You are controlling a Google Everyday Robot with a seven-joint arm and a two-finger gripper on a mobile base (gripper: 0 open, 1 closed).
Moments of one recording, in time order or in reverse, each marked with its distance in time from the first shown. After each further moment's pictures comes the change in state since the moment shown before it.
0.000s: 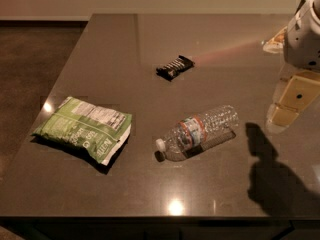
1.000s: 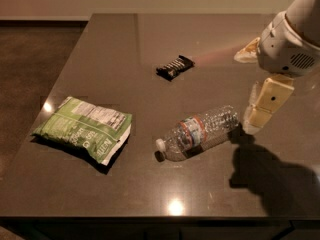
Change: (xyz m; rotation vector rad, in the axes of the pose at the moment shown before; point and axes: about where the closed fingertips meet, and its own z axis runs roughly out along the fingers) arm -0.033 0.000 0.035 -0.113 -0.149 -0.073
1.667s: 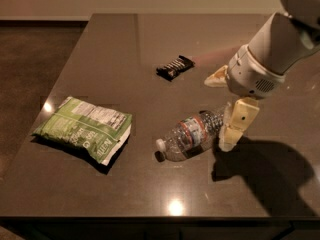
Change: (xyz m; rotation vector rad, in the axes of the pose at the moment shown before) arm -0.021 0.014 0.067 -0.153 -0.100 -0.082
